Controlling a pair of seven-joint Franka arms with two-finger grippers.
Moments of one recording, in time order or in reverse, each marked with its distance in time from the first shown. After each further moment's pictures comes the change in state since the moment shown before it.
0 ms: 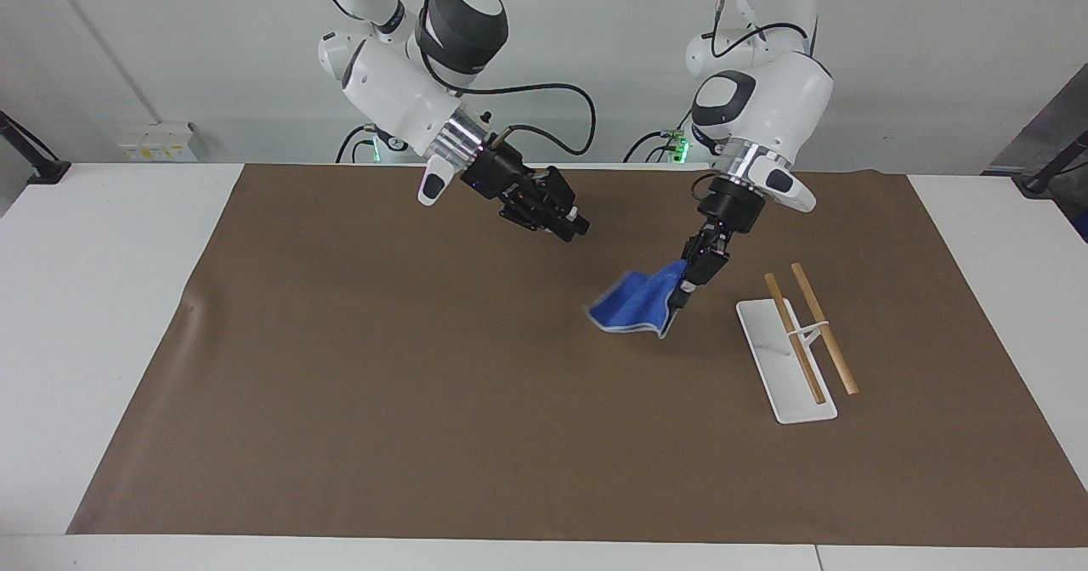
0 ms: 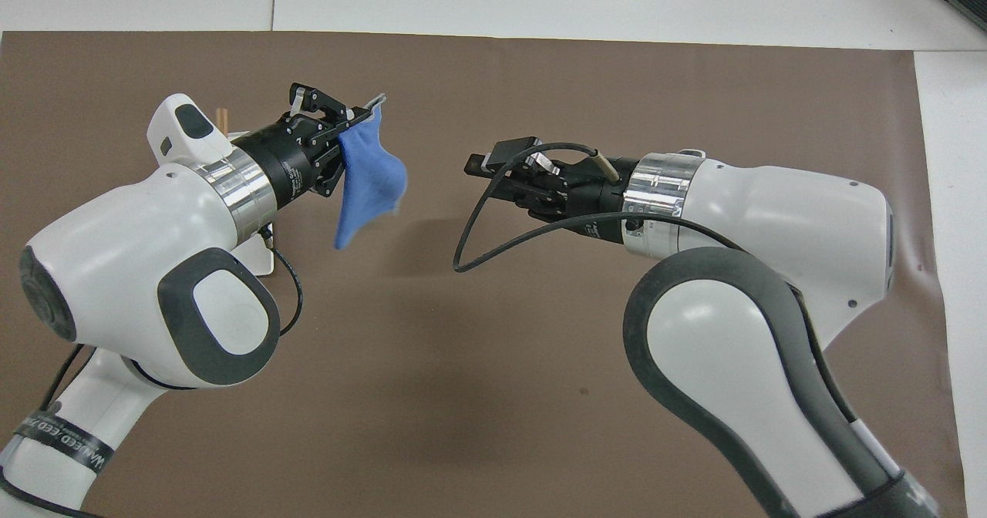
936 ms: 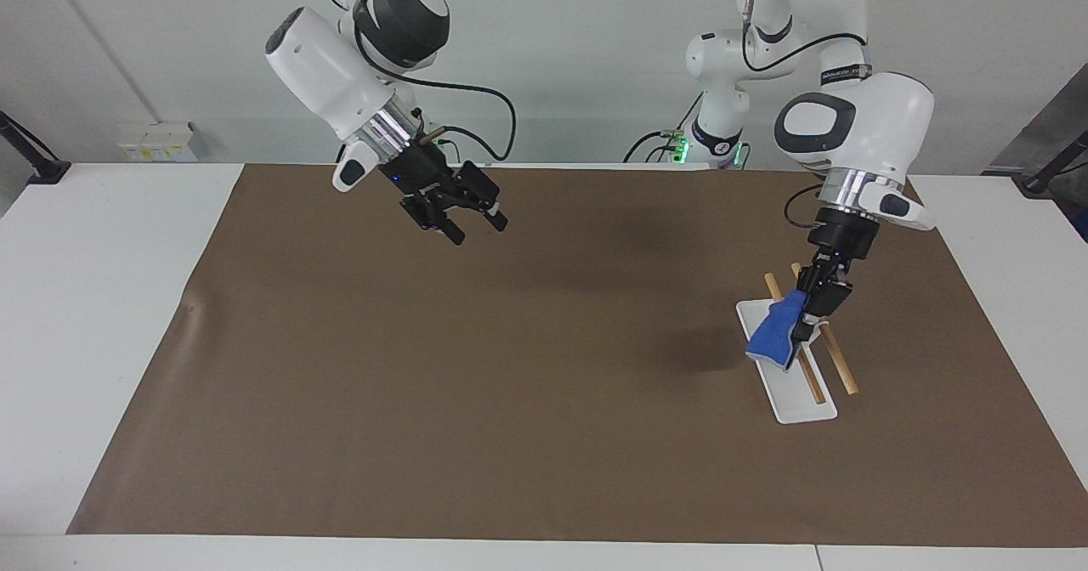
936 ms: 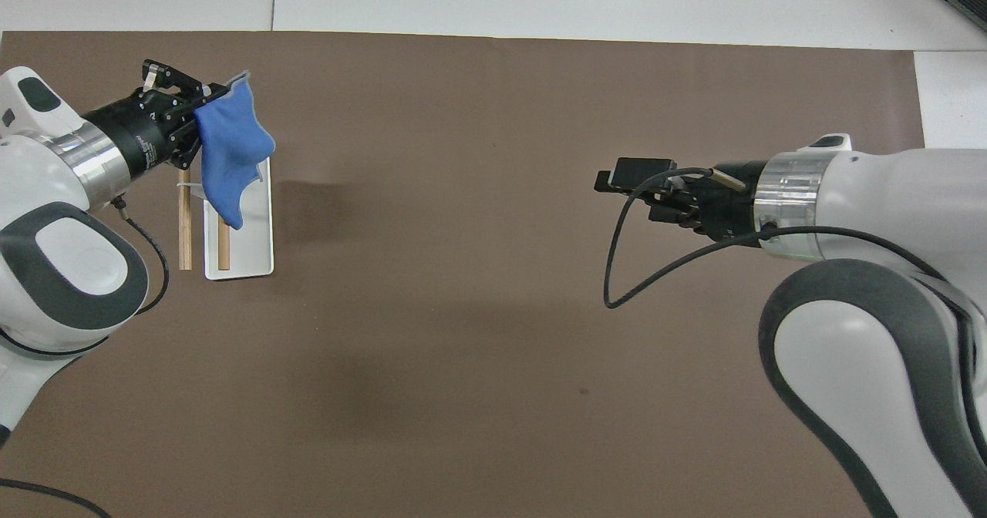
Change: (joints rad) left arm 0.020 0.011 0.265 -0.001 0.000 -0.073 0.295; right arm -0.229 -0.137 -0.009 -0.069 -0.496 -0.290 0.000
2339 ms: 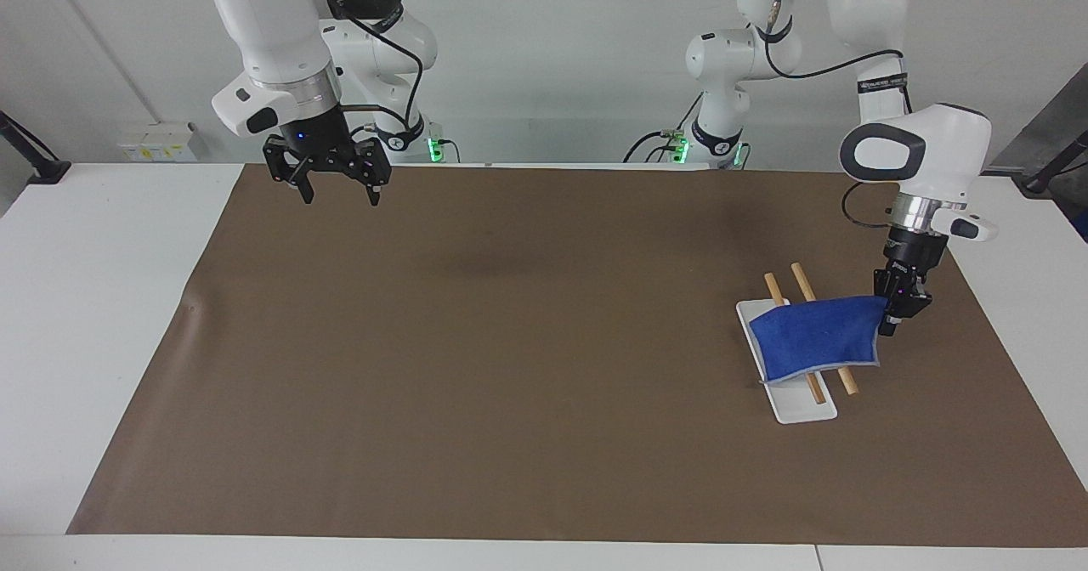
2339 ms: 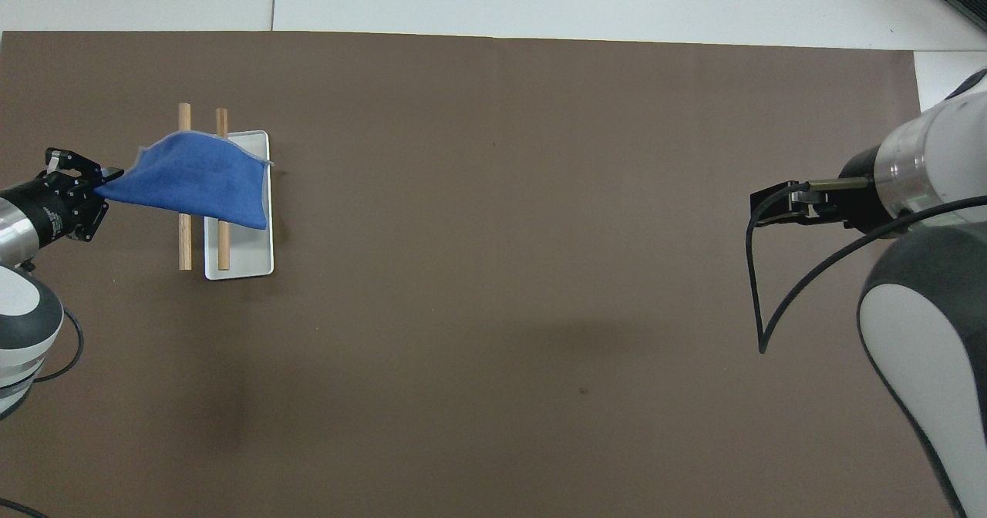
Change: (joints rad) left arm 0.003 -0.006 0.270 -0.204 0.000 -0.008 0.141; right arm -0.072 0.077 0.000 0.329 -0.595 -0.529 -0.082
